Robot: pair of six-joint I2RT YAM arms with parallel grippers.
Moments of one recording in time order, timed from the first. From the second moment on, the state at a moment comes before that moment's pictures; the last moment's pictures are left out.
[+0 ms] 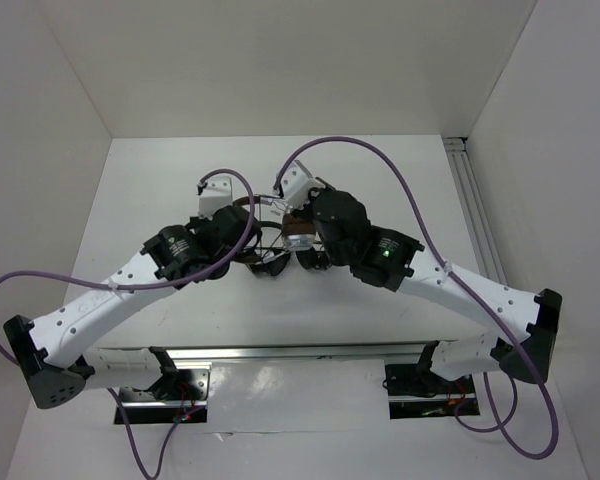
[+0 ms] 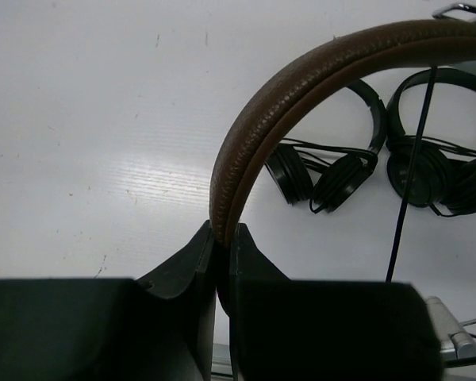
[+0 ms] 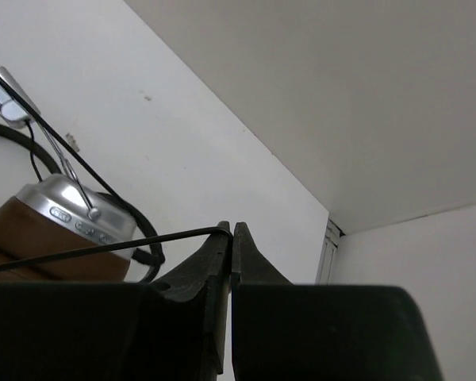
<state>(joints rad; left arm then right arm) -0.86 1.21 1.30 -1.07 -0.77 -0.72 1.04 1.29 1.31 -0.25 0.77 -0.56</state>
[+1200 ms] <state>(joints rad) -0.93 1.06 1.27 -0.95 -0.48 -0.44 0.70 1.25 1.23 -0.26 -0.09 -0.34</state>
